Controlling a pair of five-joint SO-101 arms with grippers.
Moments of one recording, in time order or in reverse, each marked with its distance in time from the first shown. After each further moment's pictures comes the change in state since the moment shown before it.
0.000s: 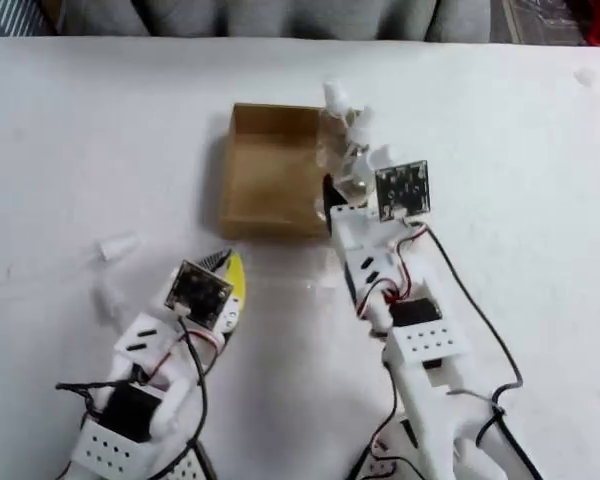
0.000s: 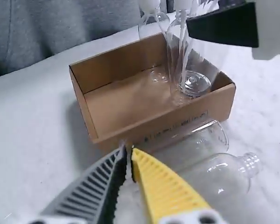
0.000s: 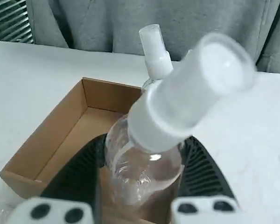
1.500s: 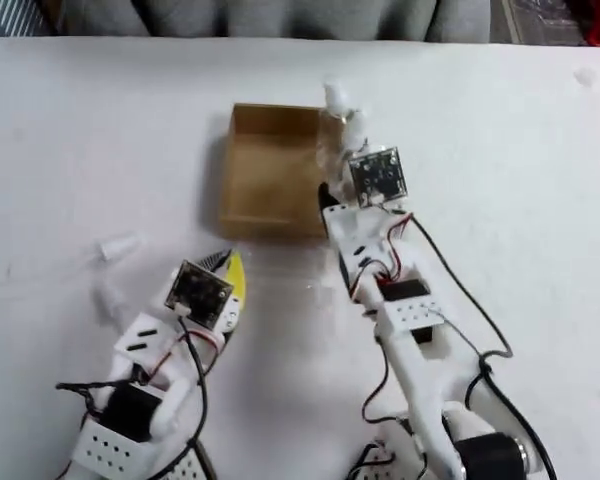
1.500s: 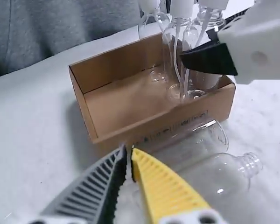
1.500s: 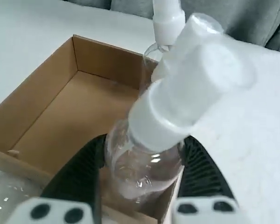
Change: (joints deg) left arm 0.1 0.0 0.0 0.0 -0.1; right arm 0.0 14.7 -6.0 0.0 6.2
